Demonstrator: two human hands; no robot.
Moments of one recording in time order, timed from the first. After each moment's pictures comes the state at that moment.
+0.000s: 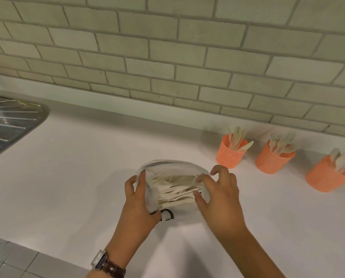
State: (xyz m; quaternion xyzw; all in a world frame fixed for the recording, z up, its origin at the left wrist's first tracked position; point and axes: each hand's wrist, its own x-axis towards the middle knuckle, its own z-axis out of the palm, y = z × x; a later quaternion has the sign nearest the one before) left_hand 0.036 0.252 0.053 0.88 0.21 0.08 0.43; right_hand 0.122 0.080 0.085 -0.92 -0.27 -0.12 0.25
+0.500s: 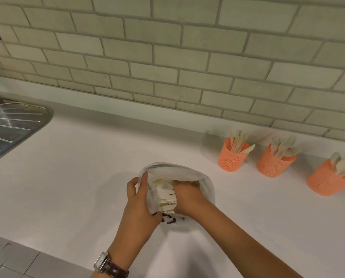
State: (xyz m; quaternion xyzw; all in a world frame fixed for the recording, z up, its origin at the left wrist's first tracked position) left_hand 0.033 0.256 0.055 0.87 0.22 0.09 0.43; right_hand 0.154 0.158 0.037 -0.93 -0.32 0.19 0.03
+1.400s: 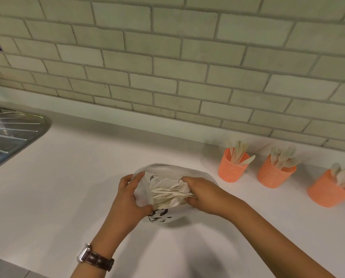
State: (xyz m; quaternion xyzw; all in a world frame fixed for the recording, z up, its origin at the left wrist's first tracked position) left_hand 0.057 0.298 0.075 0.83 0.21 0.11 0.50; right_hand 0.192 0.120 0.089 -0.86 -0.44 0.15 0.18
